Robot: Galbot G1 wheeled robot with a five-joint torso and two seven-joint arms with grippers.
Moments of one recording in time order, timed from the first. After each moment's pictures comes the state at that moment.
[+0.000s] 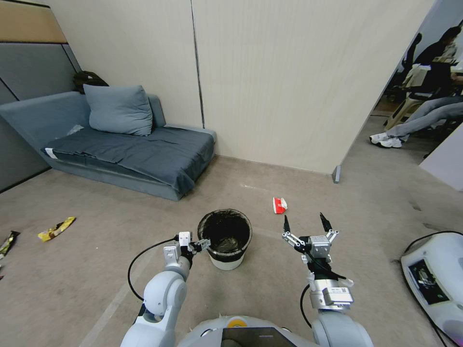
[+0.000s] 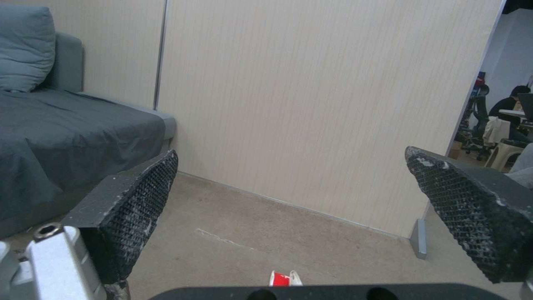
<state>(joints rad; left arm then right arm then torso) 1.46 -1.45 -0.40 -2.14 -0.41 0.70 -0.24 -1.86 1.61 0.49 2.42 -0.27 0.12 0.04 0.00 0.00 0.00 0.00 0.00</state>
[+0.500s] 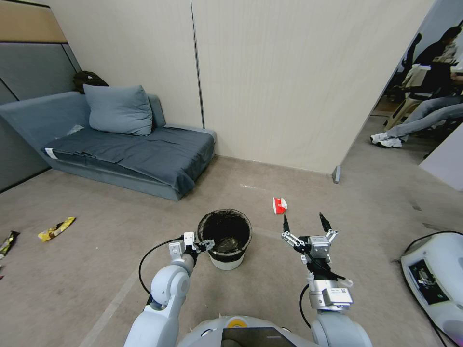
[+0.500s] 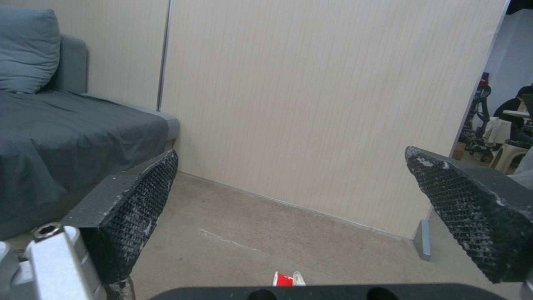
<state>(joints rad) 1.37 -1.44 -0.40 -2.02 -0.46 0.70 -0.26 -1.86 1.61 0.48 2.41 -0.27 0.14 0.04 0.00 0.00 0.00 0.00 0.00</state>
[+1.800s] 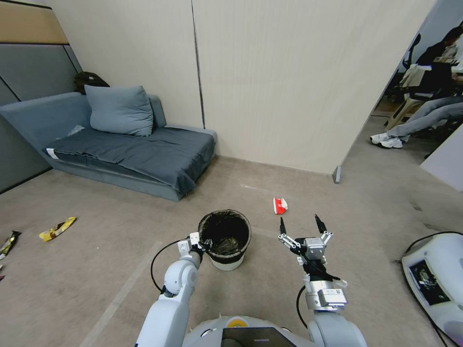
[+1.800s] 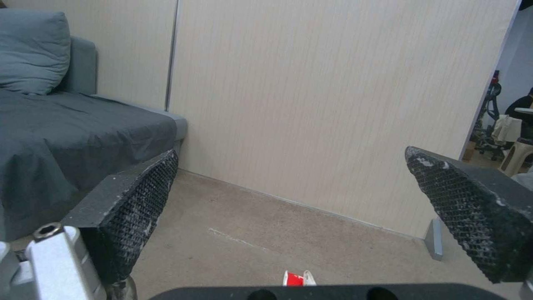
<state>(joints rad) 1.36 -1.49 -0.38 -1.89 -0.46 0.69 -0.28 -1.86 1.61 0.47 2.39 -0.27 0.15 0.05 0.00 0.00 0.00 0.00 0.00</state>
